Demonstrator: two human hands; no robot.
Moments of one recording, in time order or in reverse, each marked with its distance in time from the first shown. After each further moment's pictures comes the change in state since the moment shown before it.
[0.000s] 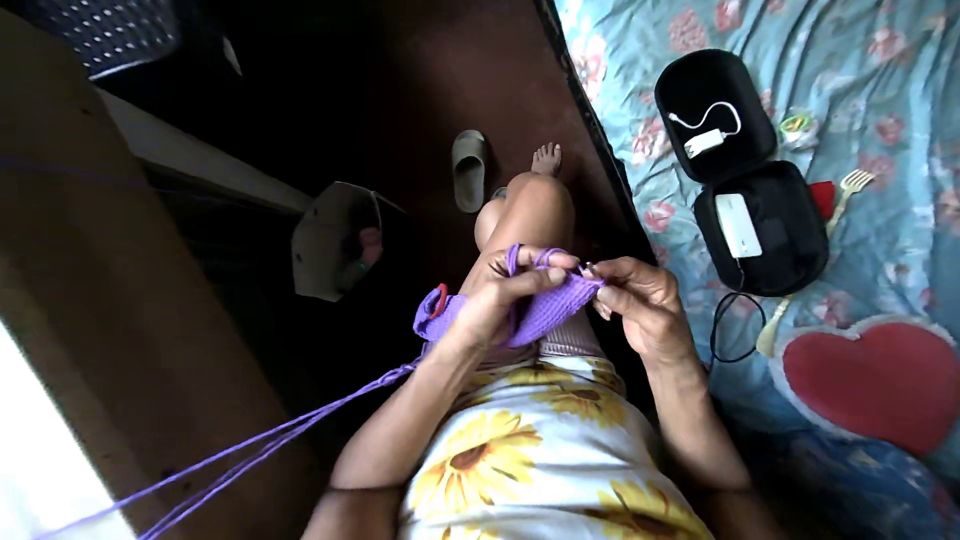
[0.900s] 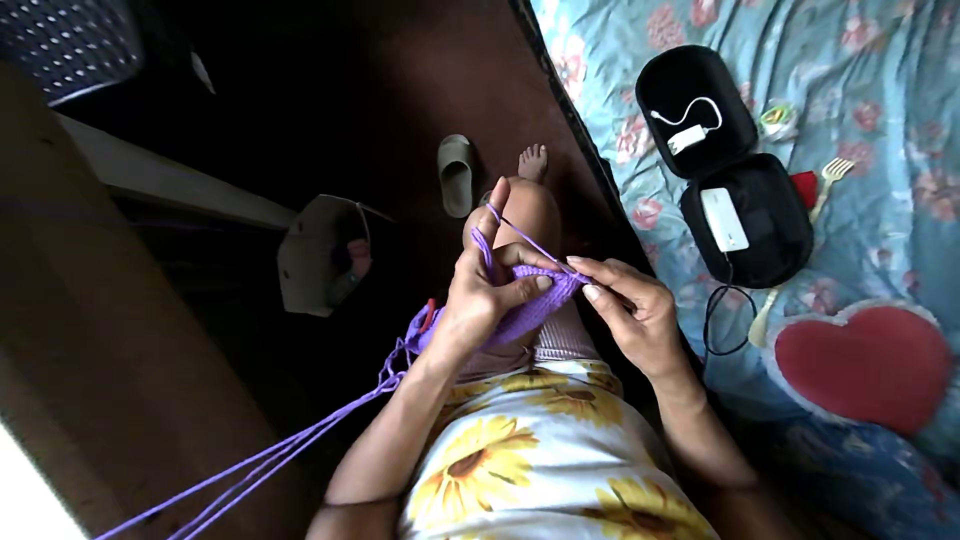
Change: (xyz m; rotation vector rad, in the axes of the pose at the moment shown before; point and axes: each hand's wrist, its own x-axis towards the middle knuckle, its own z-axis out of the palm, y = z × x) left_hand 0.008 0.016 0.001 0.229 0.000 0.085; right_hand -0.002 -0.011 0.006 -0.585 0.088 -0.164
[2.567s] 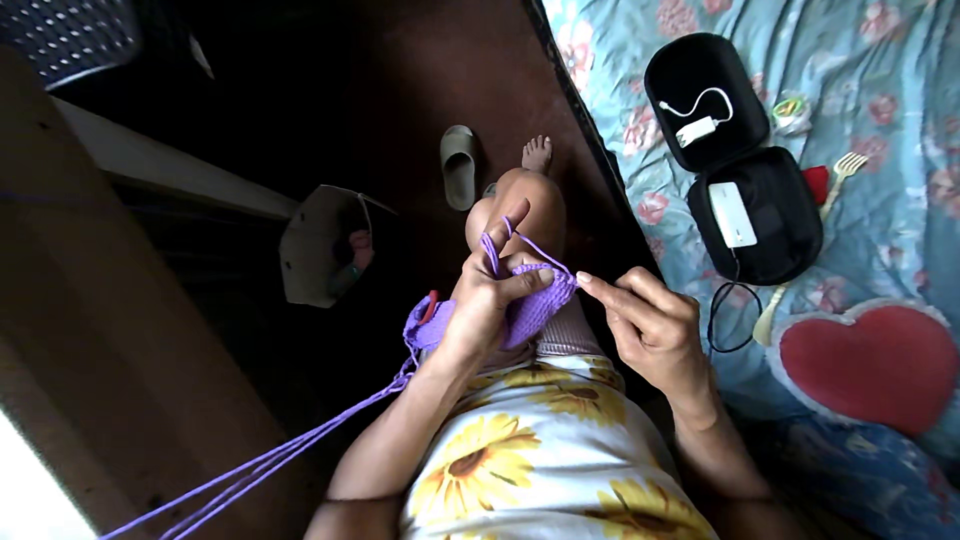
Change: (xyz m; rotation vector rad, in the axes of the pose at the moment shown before) left_hand -0.006 -0.007 0.012 -0.185 0.165 -0.156; right_hand -0.014 -0.005 -0.010 -0.548 0.011 -0.223
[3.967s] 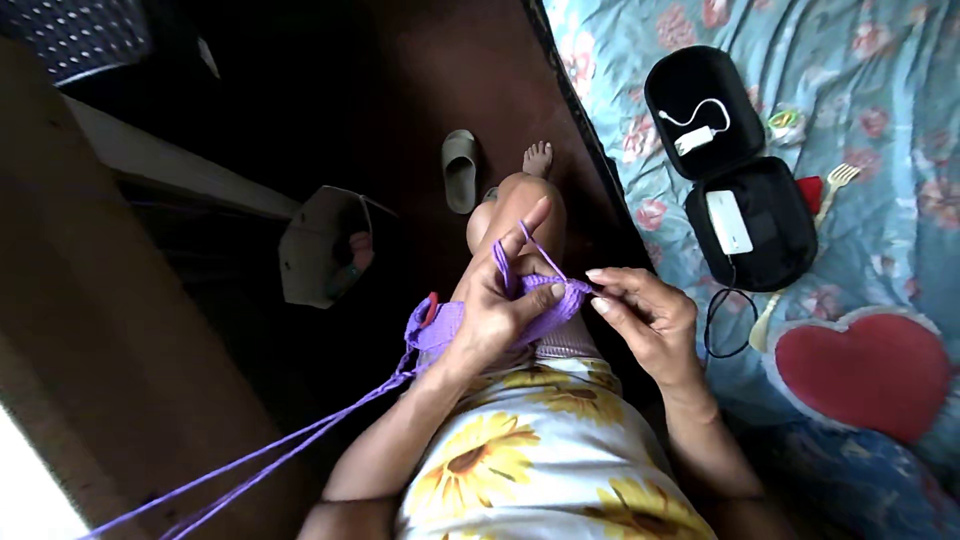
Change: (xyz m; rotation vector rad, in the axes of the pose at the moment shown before) left_hand -0.002 -0.005 -0.002 0.220 -0.165 0.286; right_hand 0.005 0.000 0.004 0.603 -0.003 0.199
